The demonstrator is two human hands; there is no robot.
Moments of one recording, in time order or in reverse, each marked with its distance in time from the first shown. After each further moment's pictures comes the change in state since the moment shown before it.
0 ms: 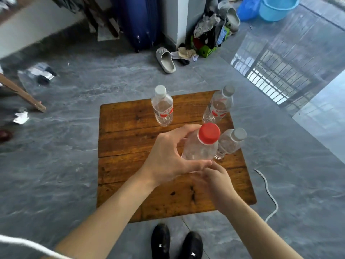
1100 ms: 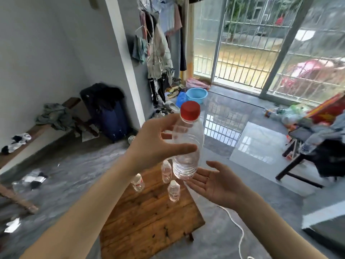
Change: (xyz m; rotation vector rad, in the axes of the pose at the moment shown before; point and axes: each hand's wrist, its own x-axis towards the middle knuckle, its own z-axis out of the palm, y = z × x) left_hand -0.001 0.450 -0.103 0.049 -0.191 0.273; right_hand -0.370 -0.231 -0.093 0.685 -0.314 0.012
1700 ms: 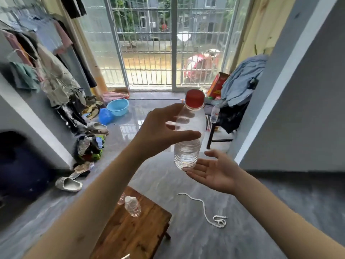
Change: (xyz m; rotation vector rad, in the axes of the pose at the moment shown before) left_hand 0.045 0.100 0.096 -0.126 -0.431 0.355; right_hand -0.141 0.014 -0.050 0.272 0.287 -0.421
